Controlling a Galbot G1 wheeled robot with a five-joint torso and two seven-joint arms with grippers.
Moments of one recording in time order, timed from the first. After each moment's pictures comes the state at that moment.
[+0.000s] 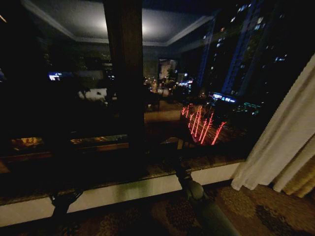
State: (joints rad) left arm 1.71 -1.38 -0.93 -2.00 -0.48 -0.25 0.12; right arm -0.97 1.24 0.18 1.60 0.36 -0.01 0.06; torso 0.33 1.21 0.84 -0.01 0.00
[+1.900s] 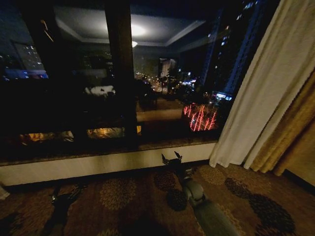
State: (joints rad) left arm 1.71 -1.38 -0.93 -2.00 -0.48 -0.25 0.13; right arm -0.97 1.24 0.18 1.60 0.36 -0.01 0.06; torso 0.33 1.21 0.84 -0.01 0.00
